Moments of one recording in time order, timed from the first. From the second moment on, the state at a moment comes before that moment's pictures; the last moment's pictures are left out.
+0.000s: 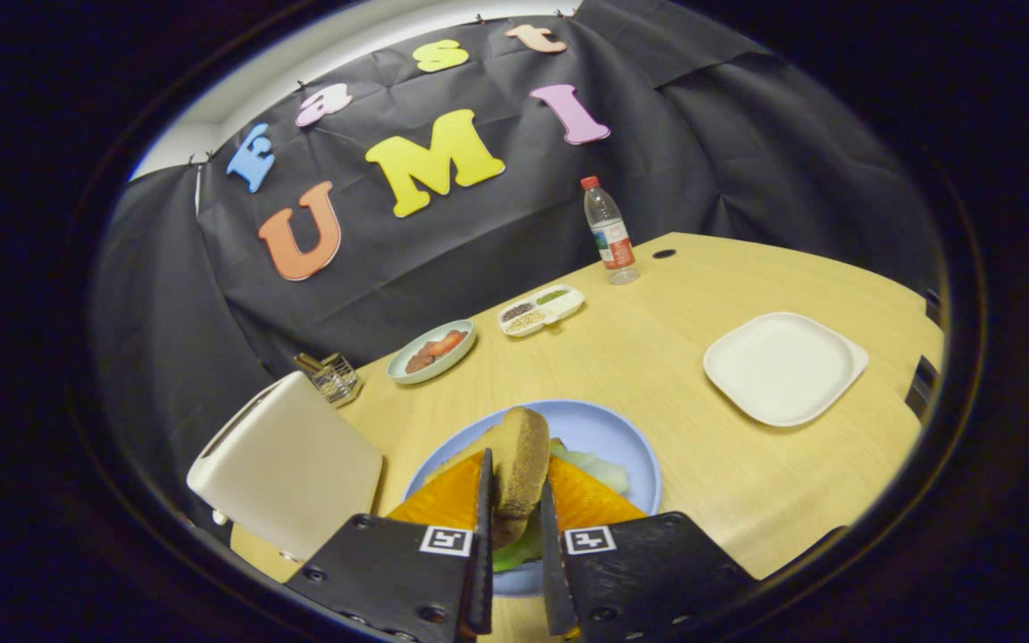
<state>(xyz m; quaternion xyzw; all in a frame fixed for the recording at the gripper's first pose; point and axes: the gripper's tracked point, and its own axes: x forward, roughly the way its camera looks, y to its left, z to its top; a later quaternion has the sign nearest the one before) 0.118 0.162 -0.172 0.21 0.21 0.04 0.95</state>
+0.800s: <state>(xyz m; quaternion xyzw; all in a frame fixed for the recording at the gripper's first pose) 0.096 0.110 -0.114 0.12 0.11 -0.01 0.99</state>
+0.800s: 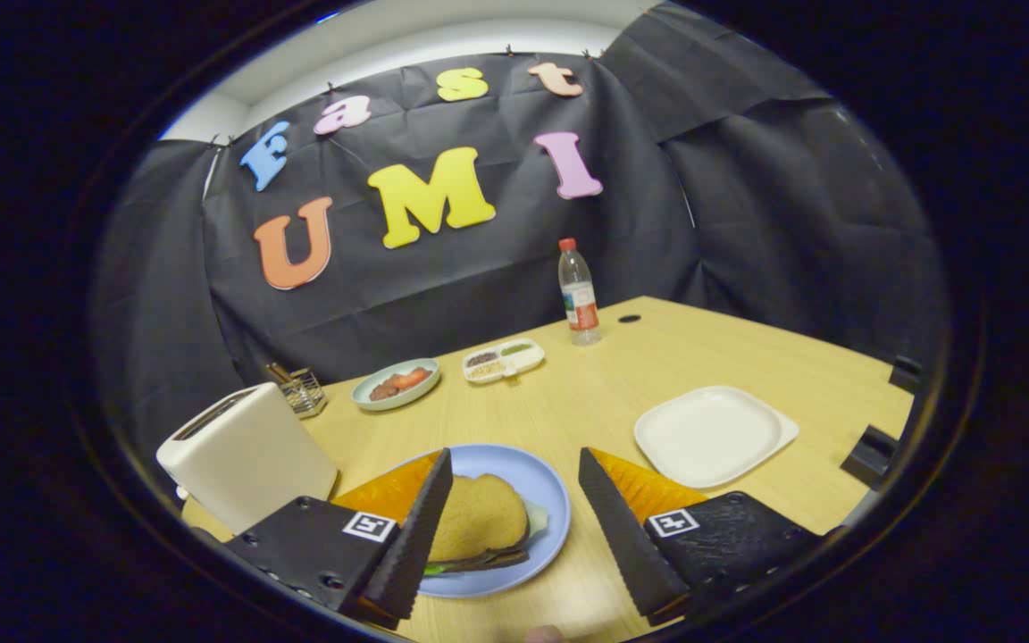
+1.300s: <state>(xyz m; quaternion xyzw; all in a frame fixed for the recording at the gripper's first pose) 0.044 0.116 0.011 -0.01 -0.03 0.00 1.00</state>
